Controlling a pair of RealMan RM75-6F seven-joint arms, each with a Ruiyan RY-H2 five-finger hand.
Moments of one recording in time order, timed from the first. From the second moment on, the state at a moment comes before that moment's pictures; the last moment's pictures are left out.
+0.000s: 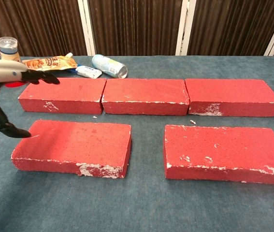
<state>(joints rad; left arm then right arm) -0.73 -1.25 -0.11 -2.34 0.61 1.38 0.90 0.07 -1.11 0.03 -1.83 -1.46 1.42 -0.22</state>
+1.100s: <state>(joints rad) -0.86 -1.56 -0.13 -2.13 0.48 1.47 1.00 0.08 -1.10 0.03 -1.84 -1.45 1.41 -0.20</state>
